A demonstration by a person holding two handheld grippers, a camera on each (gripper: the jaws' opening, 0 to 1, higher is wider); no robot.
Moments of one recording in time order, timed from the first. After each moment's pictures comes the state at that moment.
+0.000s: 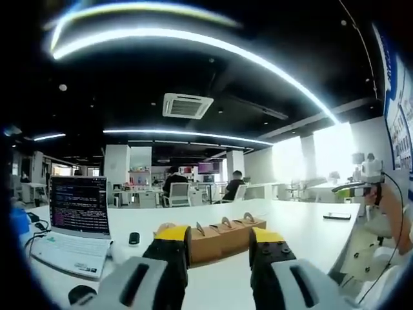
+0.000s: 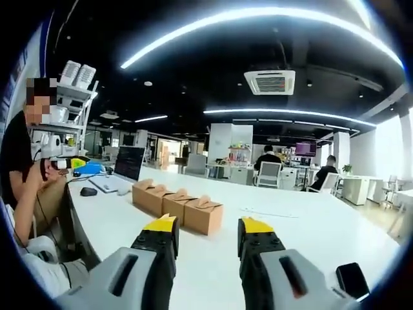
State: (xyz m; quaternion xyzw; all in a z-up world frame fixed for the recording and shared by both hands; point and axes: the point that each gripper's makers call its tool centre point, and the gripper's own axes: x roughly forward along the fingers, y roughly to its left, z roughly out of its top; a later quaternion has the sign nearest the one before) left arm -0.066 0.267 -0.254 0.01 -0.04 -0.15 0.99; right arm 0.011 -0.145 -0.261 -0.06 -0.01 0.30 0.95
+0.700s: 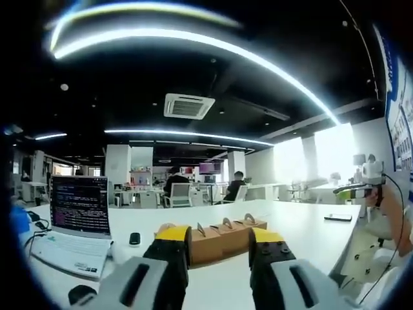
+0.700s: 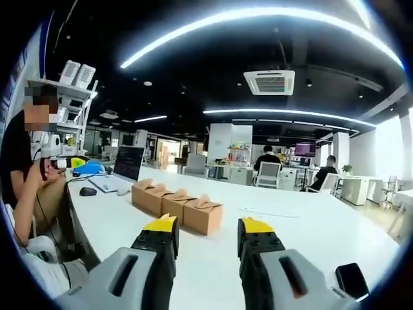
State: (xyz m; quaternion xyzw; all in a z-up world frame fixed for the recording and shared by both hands) left arm -0.066 0.268 -0.251 0.01 -0.04 -0.14 0.99; right arm 0.011 -0.145 -0.261 -0.06 -0.02 0.30 0.95
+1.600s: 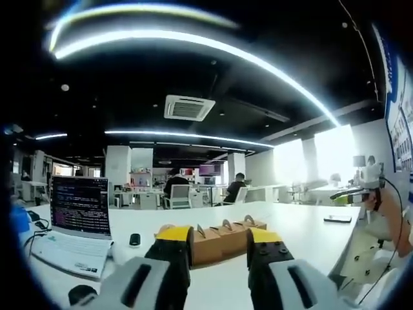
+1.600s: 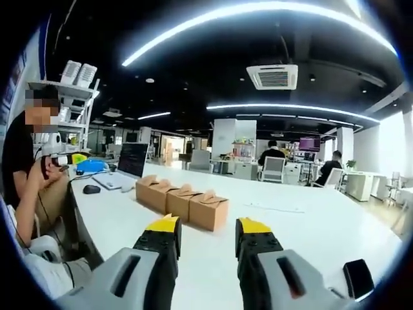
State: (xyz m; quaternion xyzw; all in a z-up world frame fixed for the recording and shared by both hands) left arm -0.069 0.270 -0.250 0.01 -0.05 -0.14 0.99; right arm 0.015 -0.133 -0.273 -0.06 0.00 0.32 0.95
